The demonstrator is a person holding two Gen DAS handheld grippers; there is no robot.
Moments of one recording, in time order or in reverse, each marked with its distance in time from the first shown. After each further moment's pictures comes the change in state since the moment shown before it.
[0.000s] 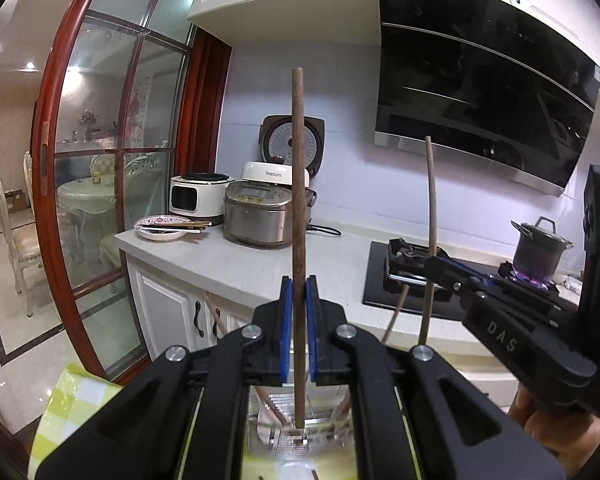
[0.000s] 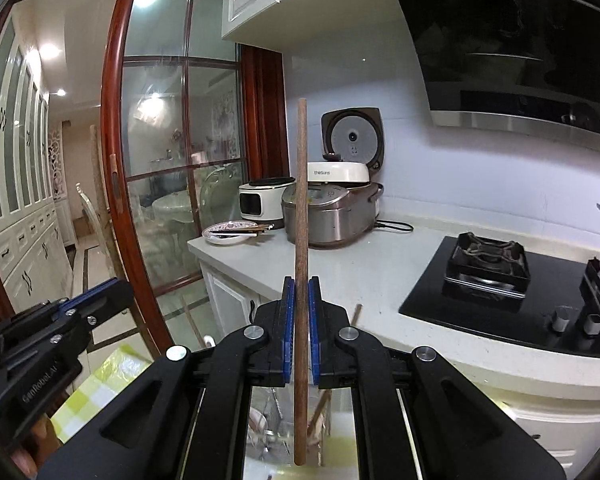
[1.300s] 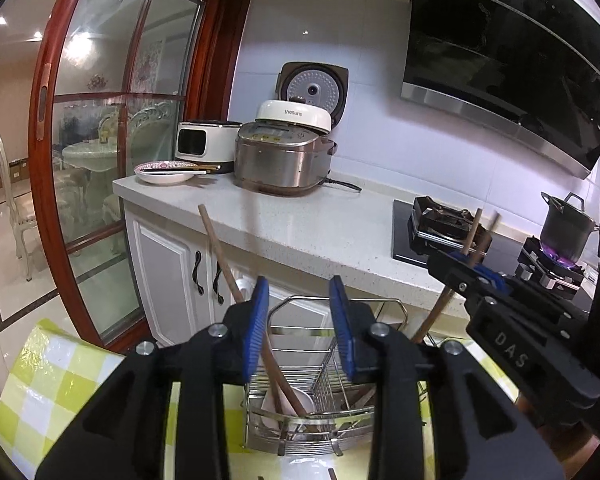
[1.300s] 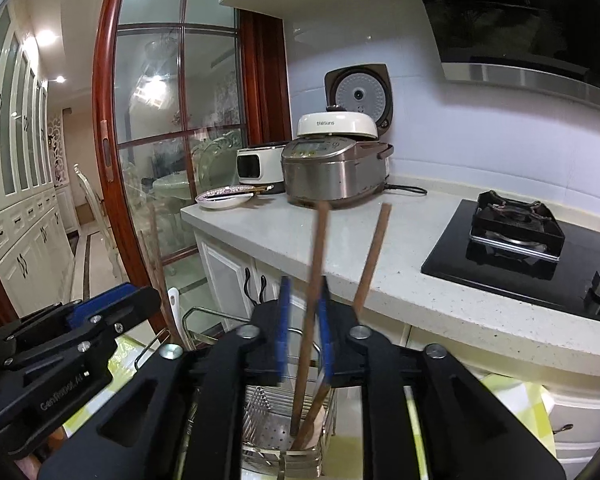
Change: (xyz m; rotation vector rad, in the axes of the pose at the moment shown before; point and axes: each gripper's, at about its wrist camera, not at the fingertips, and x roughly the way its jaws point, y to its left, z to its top) left arm 0.076 0.030 -0.073 -0.047 0.117 0.034; right arm 0.060 -0.012 -0.068 -0.004 0.048 0.012
